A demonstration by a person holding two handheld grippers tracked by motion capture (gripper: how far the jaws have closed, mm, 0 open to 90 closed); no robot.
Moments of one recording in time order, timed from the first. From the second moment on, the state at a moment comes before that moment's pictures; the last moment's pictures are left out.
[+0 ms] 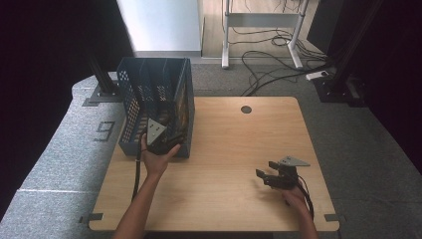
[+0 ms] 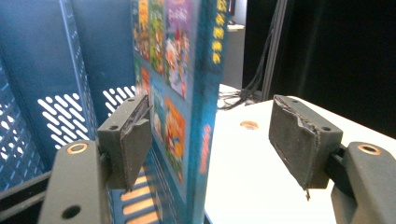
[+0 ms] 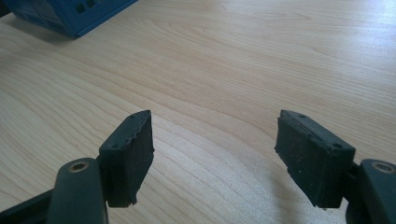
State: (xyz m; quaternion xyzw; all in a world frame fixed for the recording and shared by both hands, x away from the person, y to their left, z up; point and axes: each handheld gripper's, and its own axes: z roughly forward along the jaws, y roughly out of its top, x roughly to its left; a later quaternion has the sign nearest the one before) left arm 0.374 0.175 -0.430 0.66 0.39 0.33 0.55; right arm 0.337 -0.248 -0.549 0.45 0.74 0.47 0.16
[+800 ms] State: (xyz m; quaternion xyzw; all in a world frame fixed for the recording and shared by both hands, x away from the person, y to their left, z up) left arm 0.315 0.185 -0.472 0.70 0.37 0.27 0.55; right arm 0.336 -0.252 -0.548 0.46 0.74 0.47 0.16
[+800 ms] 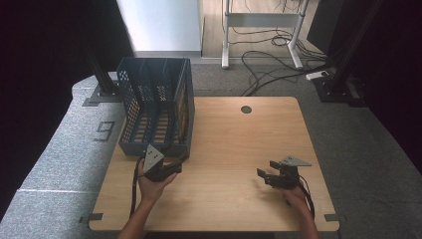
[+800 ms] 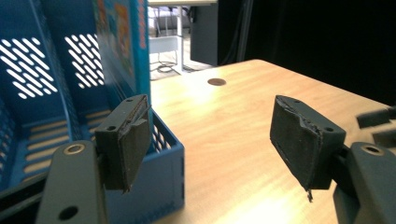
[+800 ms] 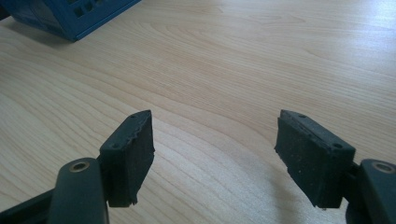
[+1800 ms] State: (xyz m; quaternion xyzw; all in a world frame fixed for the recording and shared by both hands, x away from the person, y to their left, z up) left arm 0.282 0.202 -0.529 0.75 0.38 0.23 0.50; right arm 0.336 -0.252 -0.550 0.46 0.74 0.47 0.16
